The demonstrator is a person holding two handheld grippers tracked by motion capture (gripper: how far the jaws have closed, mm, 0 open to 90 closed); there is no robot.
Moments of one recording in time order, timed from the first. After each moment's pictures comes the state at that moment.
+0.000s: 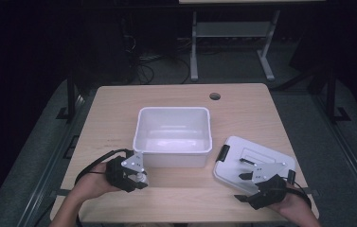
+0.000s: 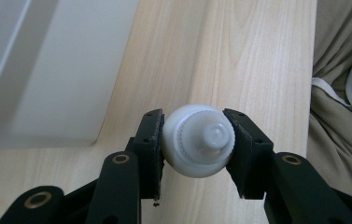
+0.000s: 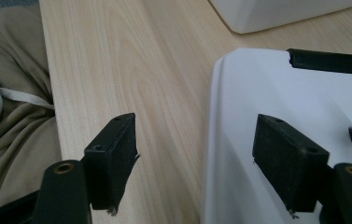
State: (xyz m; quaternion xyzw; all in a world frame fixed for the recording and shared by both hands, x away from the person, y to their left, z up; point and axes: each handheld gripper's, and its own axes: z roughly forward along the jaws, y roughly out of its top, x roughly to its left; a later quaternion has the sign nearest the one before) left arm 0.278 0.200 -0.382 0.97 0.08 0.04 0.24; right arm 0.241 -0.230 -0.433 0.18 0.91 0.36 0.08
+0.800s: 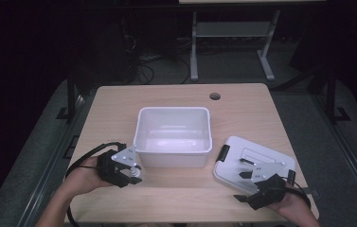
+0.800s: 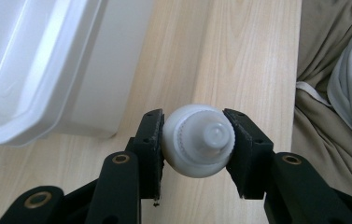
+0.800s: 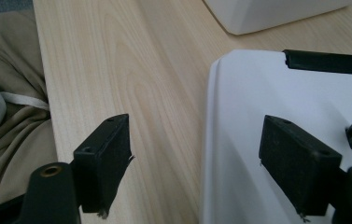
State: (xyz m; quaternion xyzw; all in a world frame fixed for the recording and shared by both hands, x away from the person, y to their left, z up) left arm 0.277 0.210 -0.349 0.97 0.07 0.05 0.24; right arm 0.242 -0.228 -0.433 0.19 0.91 0.36 0.08
